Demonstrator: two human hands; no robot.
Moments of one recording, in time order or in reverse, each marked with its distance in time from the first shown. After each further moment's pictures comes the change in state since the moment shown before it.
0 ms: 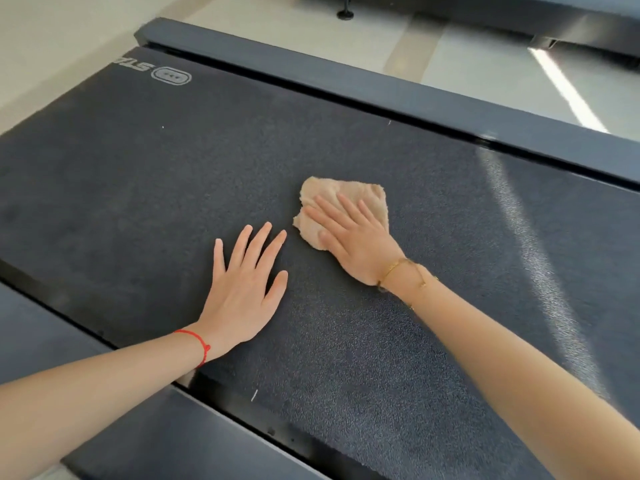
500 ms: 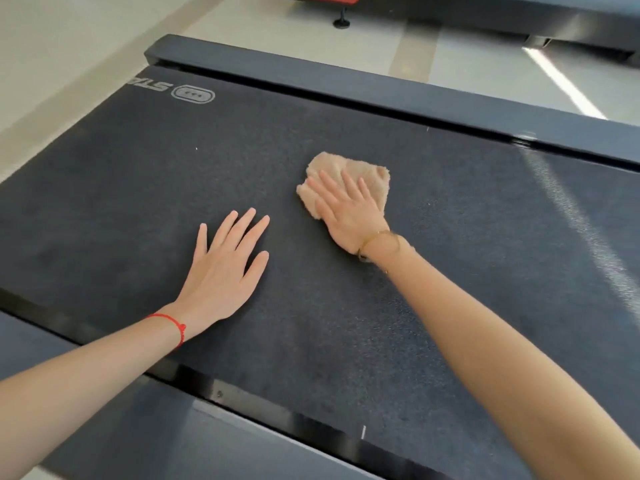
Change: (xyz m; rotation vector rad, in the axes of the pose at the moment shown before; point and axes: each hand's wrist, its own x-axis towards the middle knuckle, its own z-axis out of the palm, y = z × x) left_hand 0.044 -0.152 -0.022 -0.069 0.031 0.073; right_hand 0.121 -0.068 0.006 0.042 0.064 0.242
